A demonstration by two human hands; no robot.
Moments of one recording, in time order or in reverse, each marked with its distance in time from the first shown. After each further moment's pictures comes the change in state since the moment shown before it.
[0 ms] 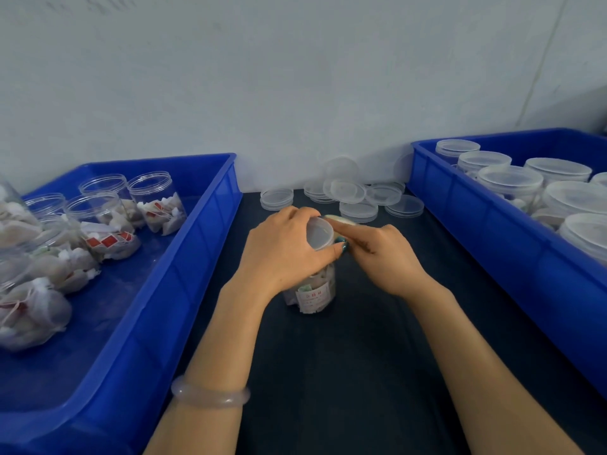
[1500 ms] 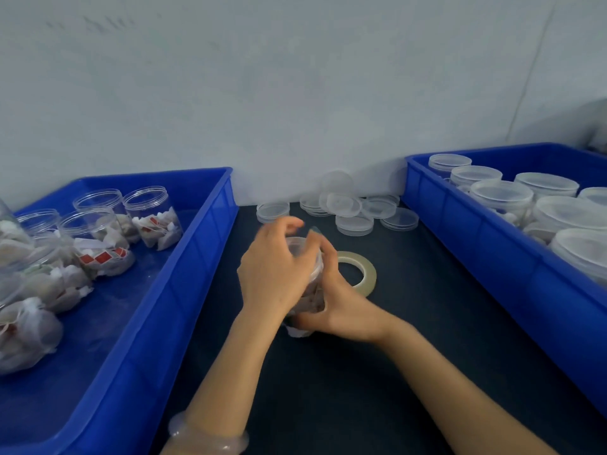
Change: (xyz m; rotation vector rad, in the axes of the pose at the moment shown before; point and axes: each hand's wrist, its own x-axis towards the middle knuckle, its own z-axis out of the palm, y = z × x) left_hand -0.011 0.013 0.002 -0.376 0.288 -0.219; right_hand -0.013 -0.031 0.041 0.724 -0.367 0.054
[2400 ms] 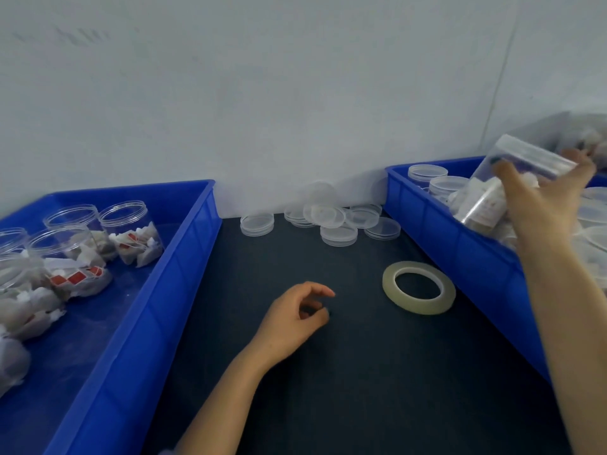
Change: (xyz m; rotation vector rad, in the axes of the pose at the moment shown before) left_hand -0.027 -0.038 0.040 -0.415 -0.602 -0.015; right_hand -0.060 -0.042 -0.204 -0.114 1.501 0.135
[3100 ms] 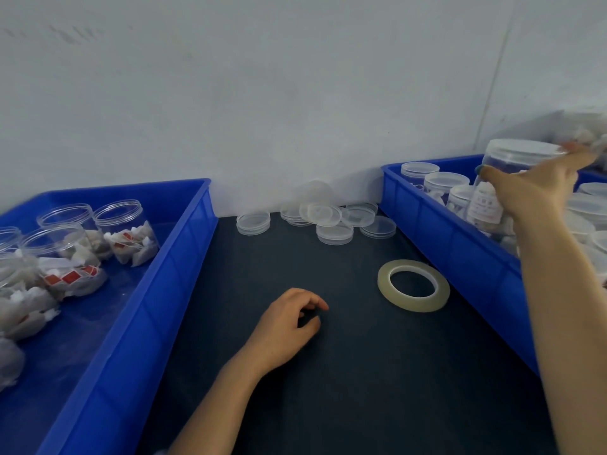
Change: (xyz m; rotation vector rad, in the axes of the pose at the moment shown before) left_hand 0.000 -0.013 0.002 0.292 -0.057 0.080; right_hand 0.039 0.001 0.012 -0.304 0.044 0.047
